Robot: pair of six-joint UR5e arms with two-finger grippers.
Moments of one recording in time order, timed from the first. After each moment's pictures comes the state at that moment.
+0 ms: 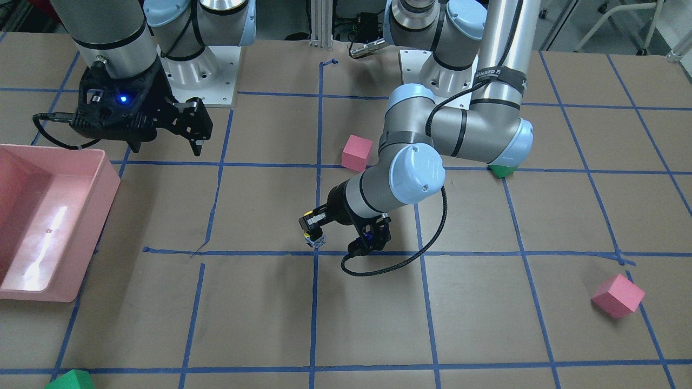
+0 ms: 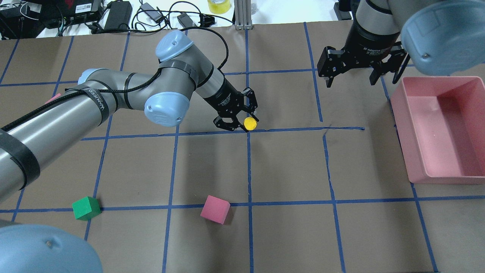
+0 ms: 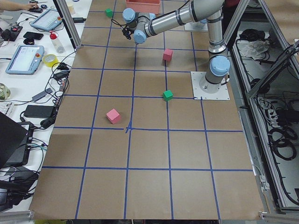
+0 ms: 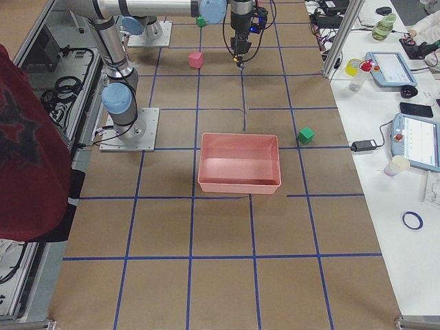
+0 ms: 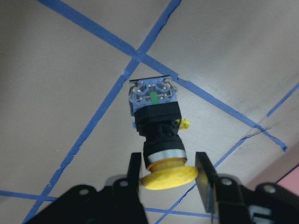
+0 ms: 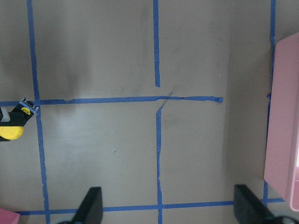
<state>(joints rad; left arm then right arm) -1.76 -2.01 -1.71 -1.09 0.99 -0.75 1.62 -1.54 1.58 -1.63 -1.61 0.06</state>
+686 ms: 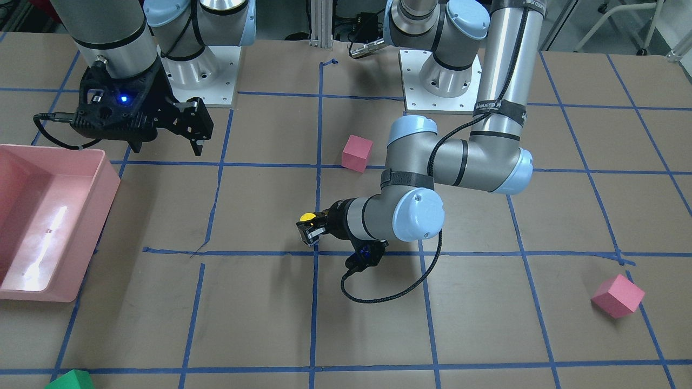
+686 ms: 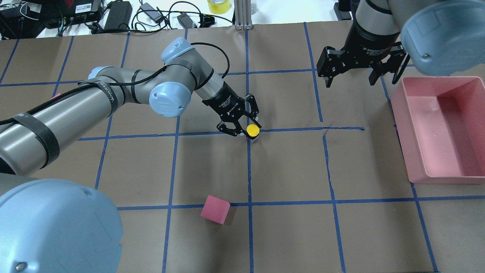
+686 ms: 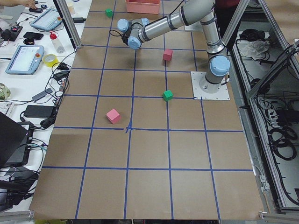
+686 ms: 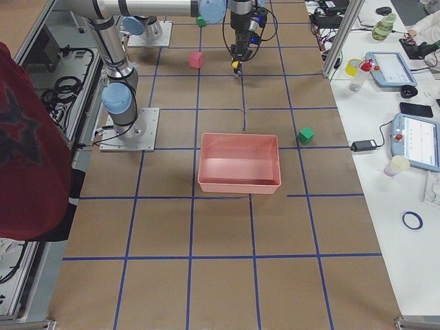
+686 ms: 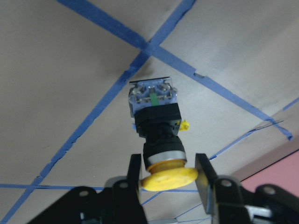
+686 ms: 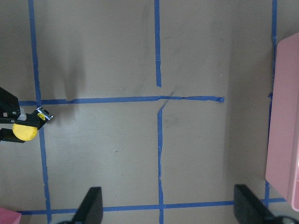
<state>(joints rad) -1.74 -2.10 -1.64 -1.26 0.93 -0.72 1.62 -1.54 1.58 -1.63 -1.61 0.07</state>
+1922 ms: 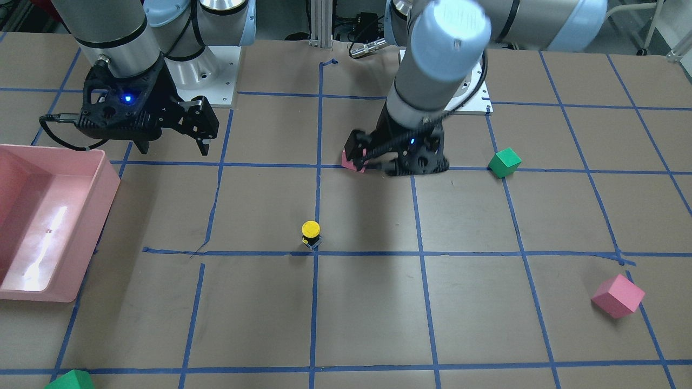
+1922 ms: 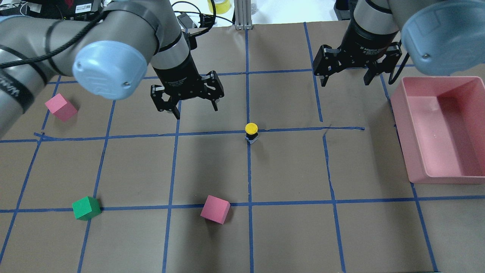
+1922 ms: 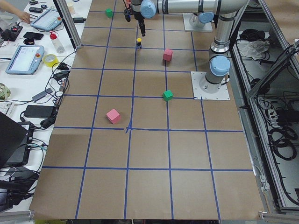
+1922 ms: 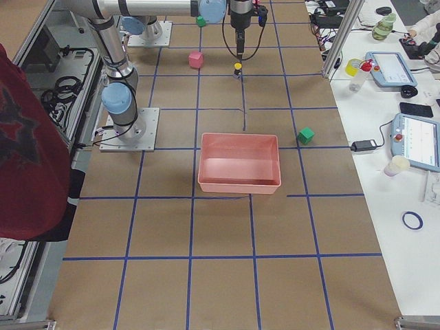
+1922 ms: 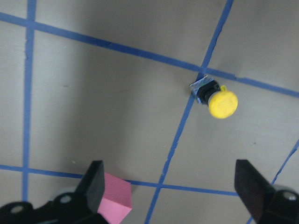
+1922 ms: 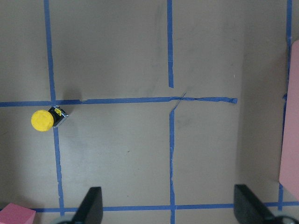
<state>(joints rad) -1.76 -1.69 -1.58 -1.55 1.50 -0.30 1.62 -1.54 1.57 -1.64 -1.56 0.07</state>
